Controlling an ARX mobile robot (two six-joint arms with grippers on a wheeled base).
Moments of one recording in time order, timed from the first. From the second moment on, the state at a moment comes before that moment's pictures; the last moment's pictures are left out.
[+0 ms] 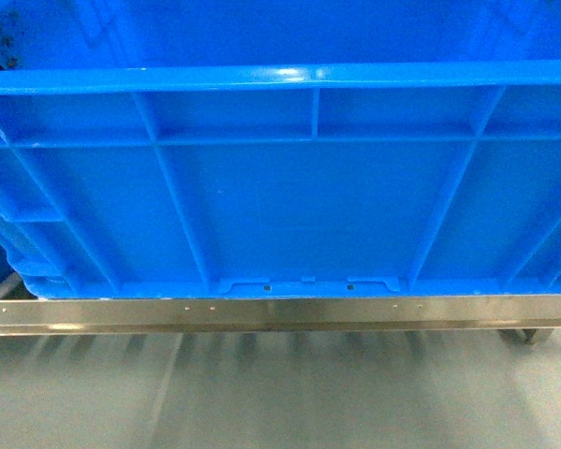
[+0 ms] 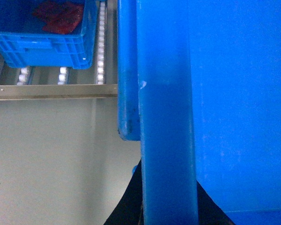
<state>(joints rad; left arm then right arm) -0.13 1.40 1.12 -0.39 0.05 -0.10 0.16 1.41 1.10 -0.27 0.06 0.09</state>
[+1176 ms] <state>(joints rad) -0.13 1.40 1.12 -0.39 0.05 -0.10 0.16 1.41 1.10 -0.28 0.06 0.09</state>
